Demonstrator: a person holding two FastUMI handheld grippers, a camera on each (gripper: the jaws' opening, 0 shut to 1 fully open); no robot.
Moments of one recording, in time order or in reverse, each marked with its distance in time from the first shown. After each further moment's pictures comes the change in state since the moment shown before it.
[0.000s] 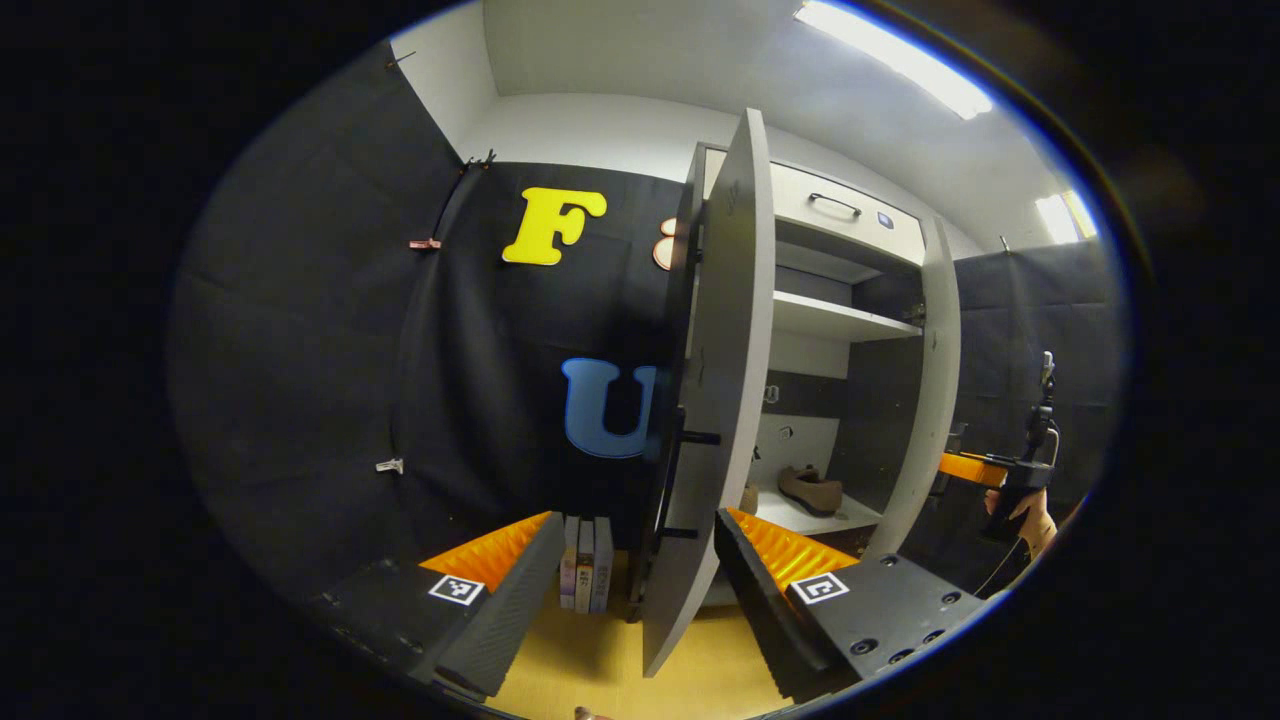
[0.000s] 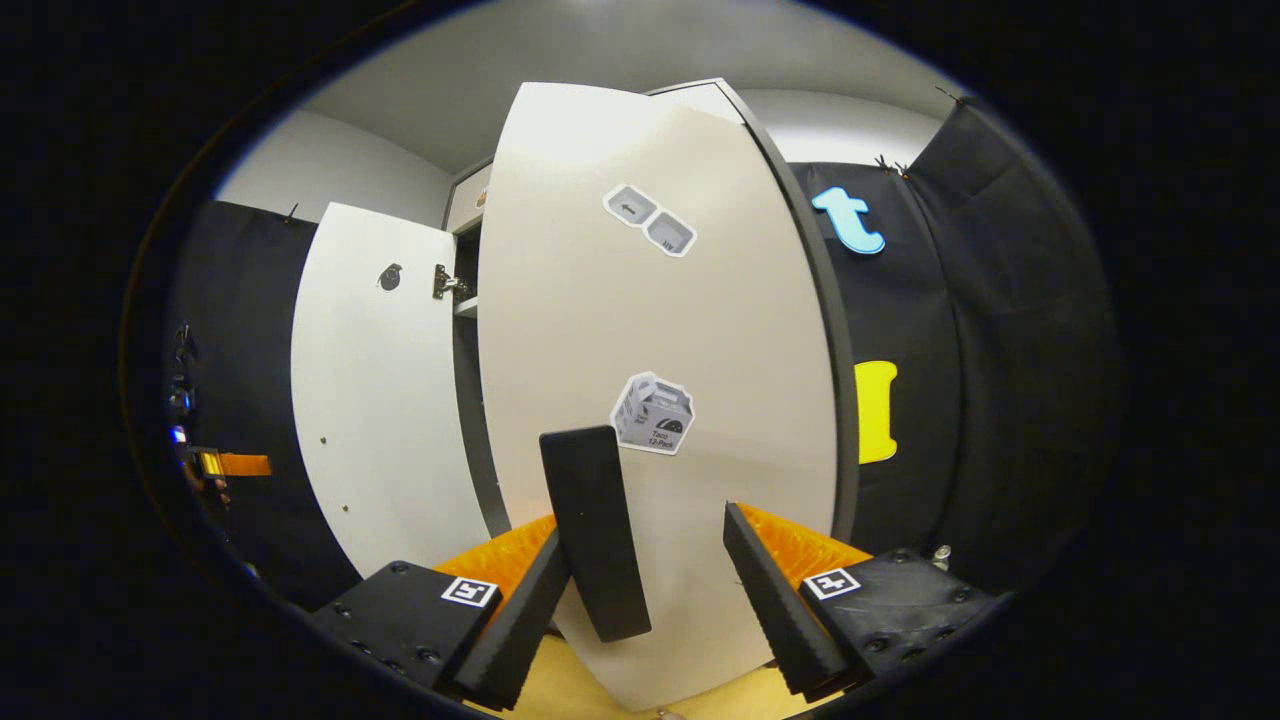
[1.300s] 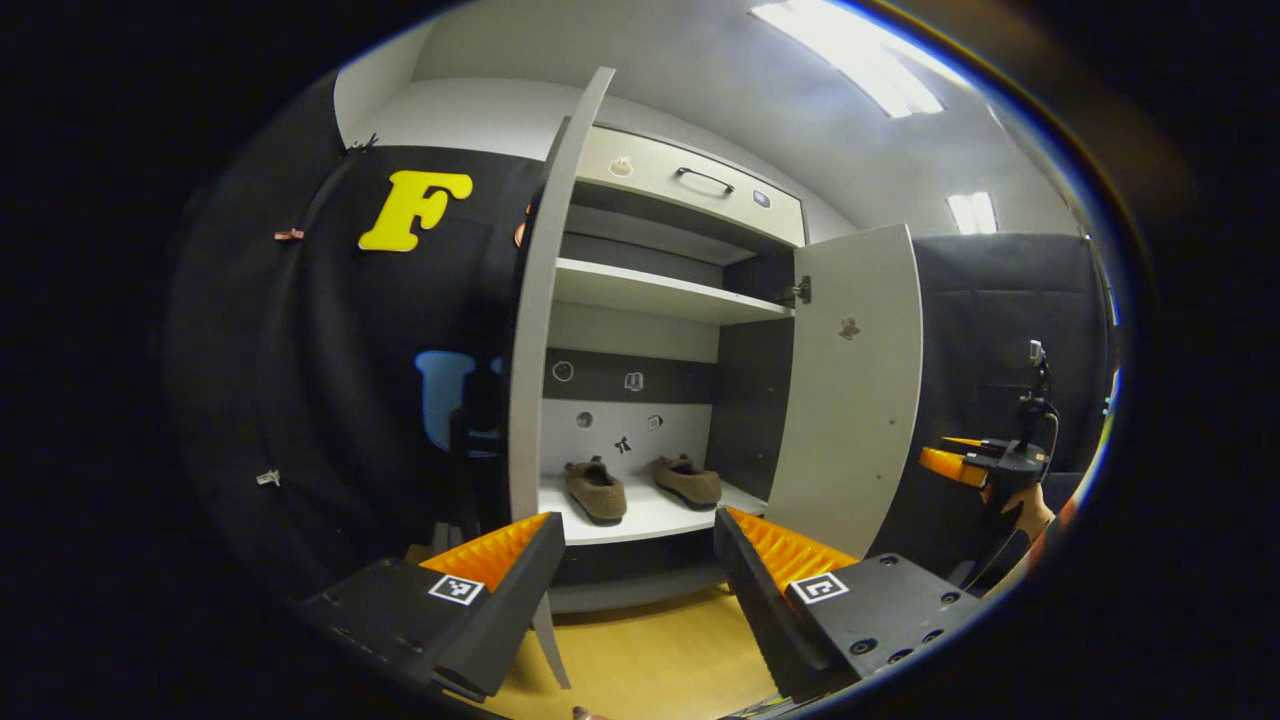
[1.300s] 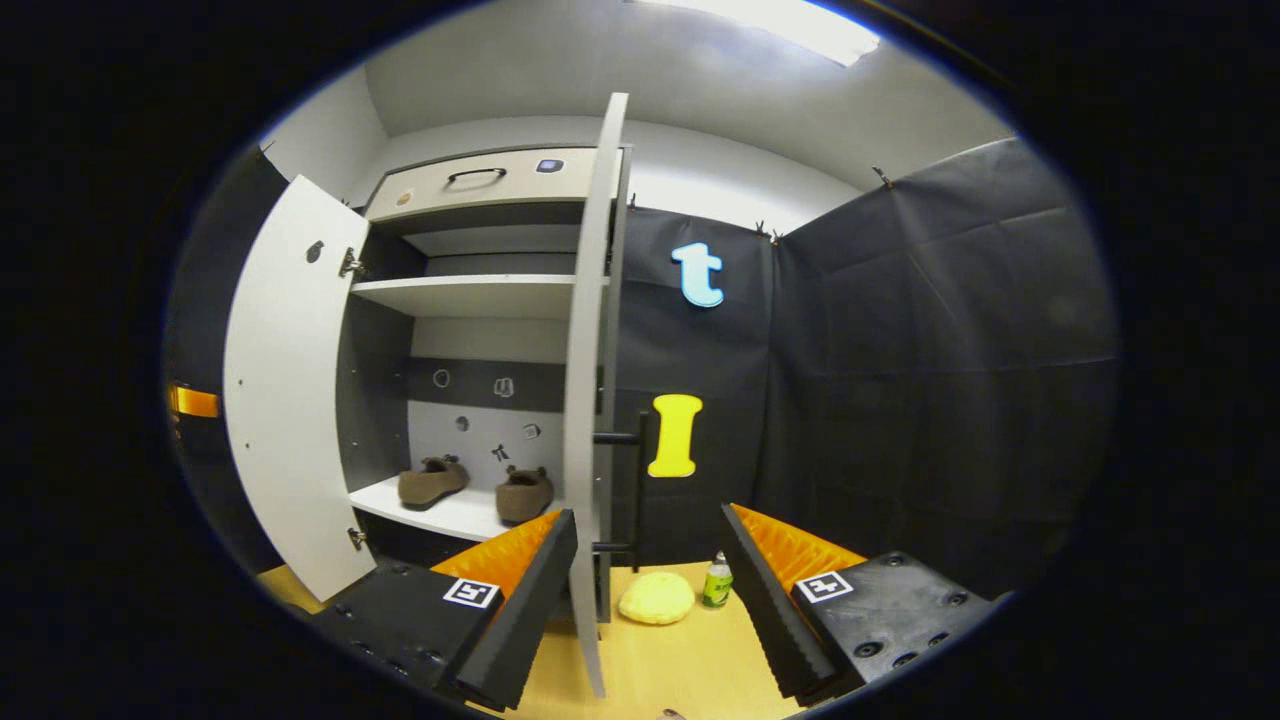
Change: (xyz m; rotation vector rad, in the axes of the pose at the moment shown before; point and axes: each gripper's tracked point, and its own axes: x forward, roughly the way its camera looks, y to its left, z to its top) left arm 0.024 -0.117 0.002 0.063 0.008 -0.343; right arm -0.185 -0.128 0.054 -0.234 -0.068 -0.491
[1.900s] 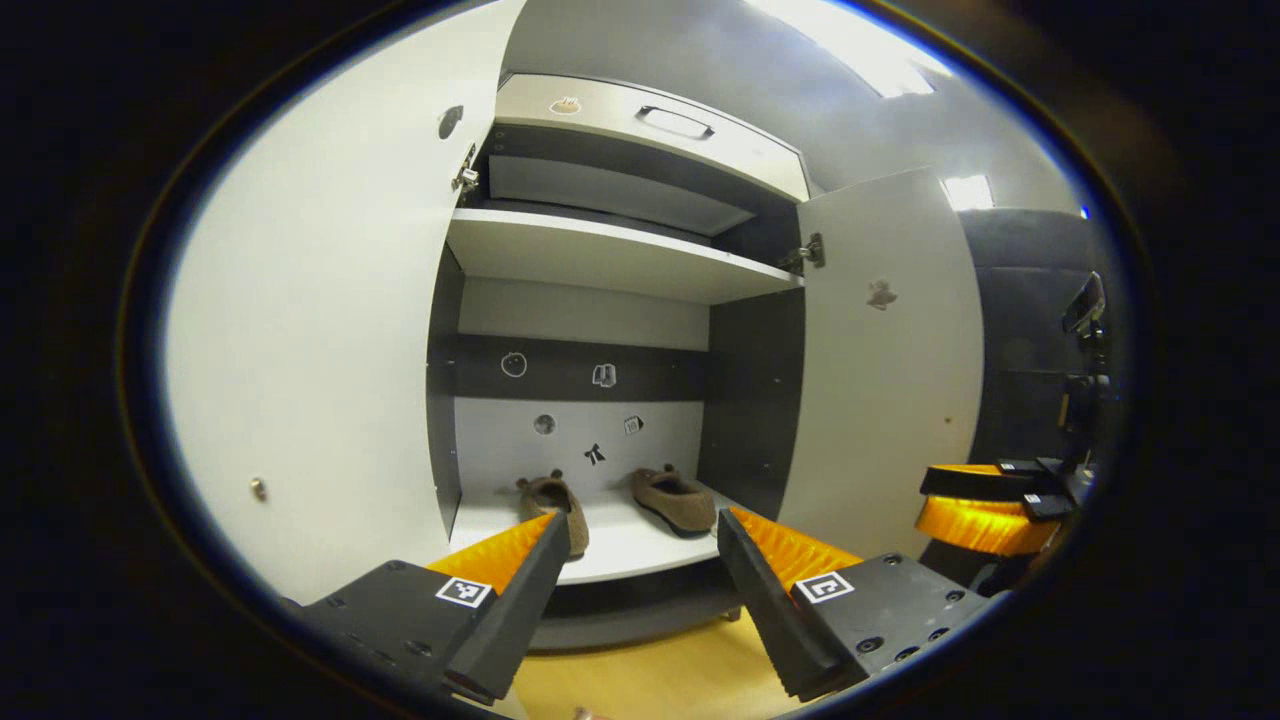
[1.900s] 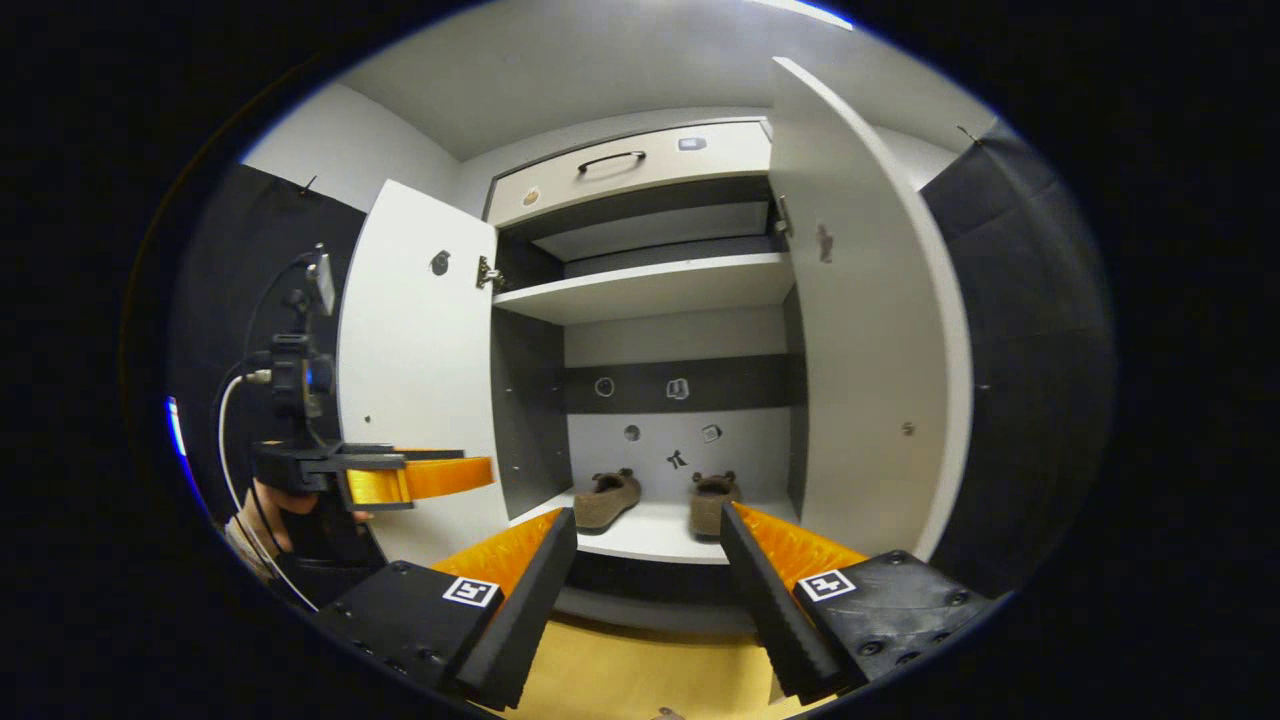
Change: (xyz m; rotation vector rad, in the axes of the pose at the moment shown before) left arm 0.121 -0.070 -0.029 -0.003 0.056 -0.092; right arm -0.011 0.186 -0.006 0.127 0.035 0.361
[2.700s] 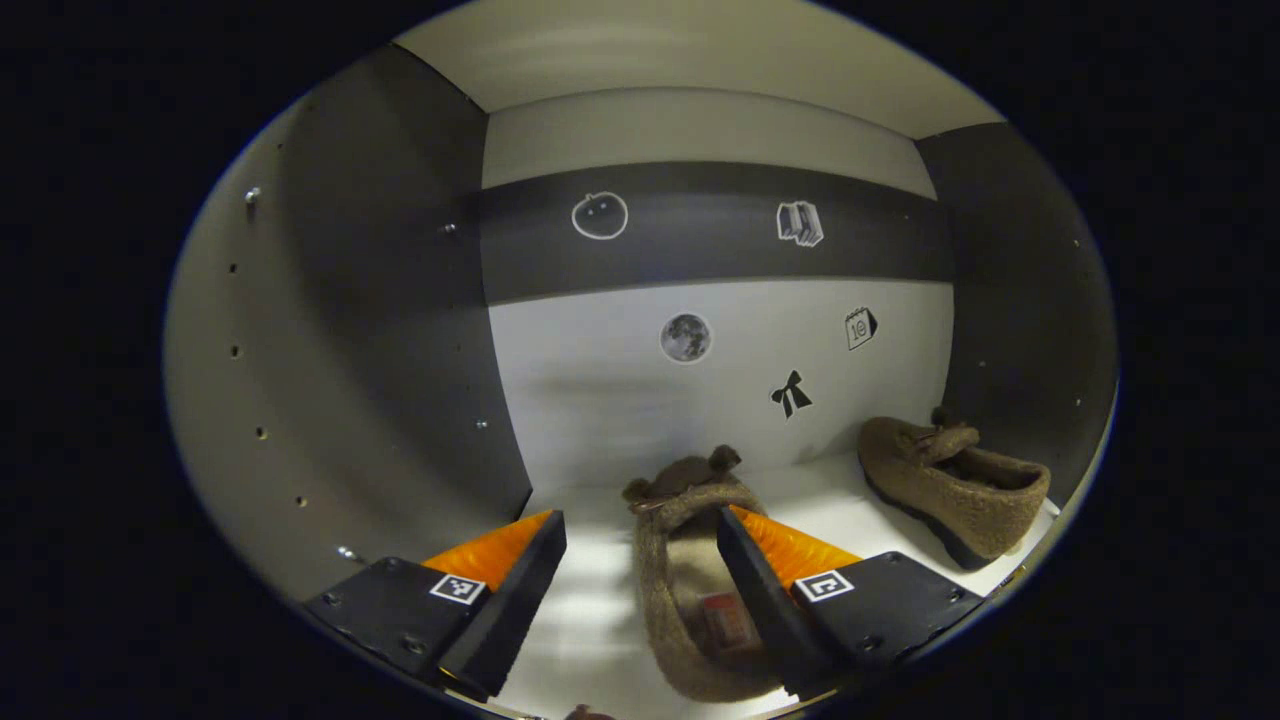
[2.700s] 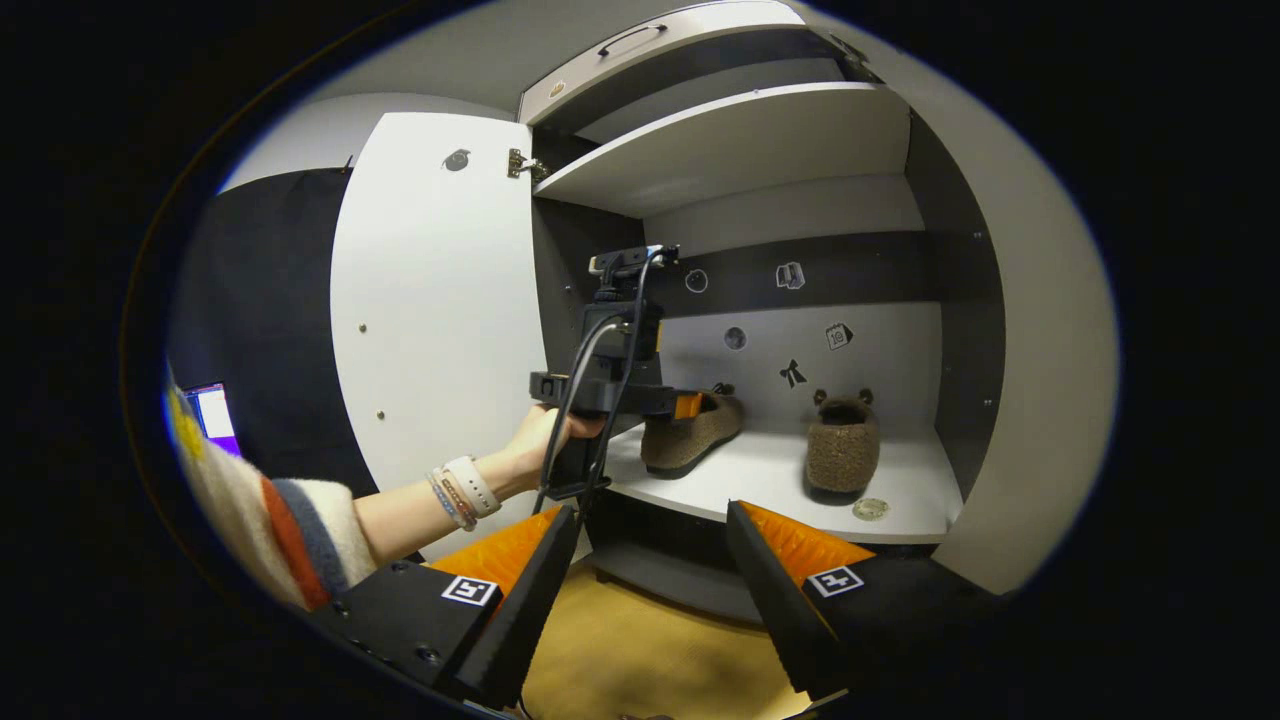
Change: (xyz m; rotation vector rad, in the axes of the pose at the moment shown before) left arm 0.286 0.177 -0.079 0.099 0.196 0.433; right arm 0.121 0.056 -0.120 0.075 0.250 0.410
